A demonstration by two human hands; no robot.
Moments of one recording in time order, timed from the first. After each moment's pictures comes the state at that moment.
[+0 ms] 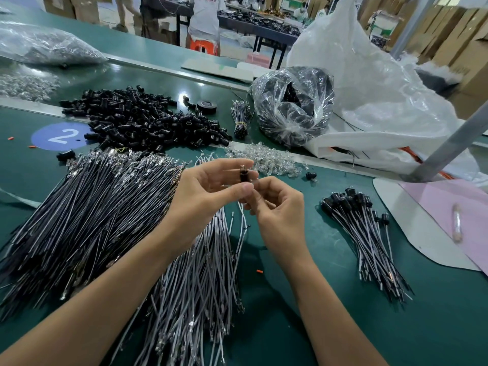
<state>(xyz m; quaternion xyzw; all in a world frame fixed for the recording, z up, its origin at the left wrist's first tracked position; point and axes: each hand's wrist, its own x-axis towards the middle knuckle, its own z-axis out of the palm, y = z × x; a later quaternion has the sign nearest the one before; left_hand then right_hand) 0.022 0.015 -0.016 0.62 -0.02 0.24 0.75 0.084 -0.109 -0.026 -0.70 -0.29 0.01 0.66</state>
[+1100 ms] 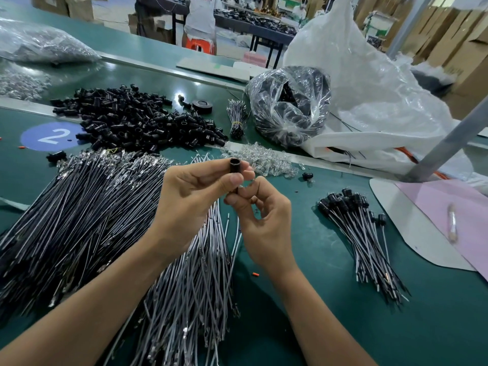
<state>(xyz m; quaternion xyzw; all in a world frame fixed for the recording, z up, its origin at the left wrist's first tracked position) 0.021 0.010 -0.014 0.55 -0.05 0.30 0.78 0.071 -0.100 -0.027 -0.66 -0.36 -0.05 0.66</state>
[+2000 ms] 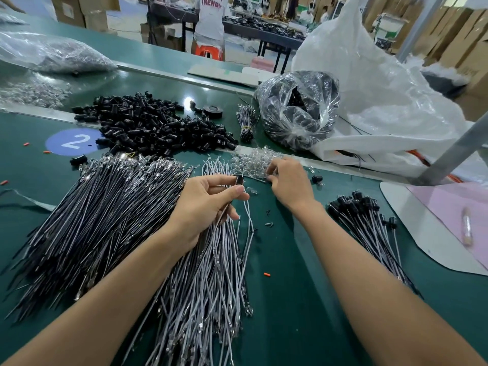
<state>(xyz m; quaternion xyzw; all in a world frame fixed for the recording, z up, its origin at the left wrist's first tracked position) 0.029 0.026 -0.025 0.62 0.15 0.16 0.75 0.196 -0.090 -0.030 -0.93 -0.30 -0.08 0.20</state>
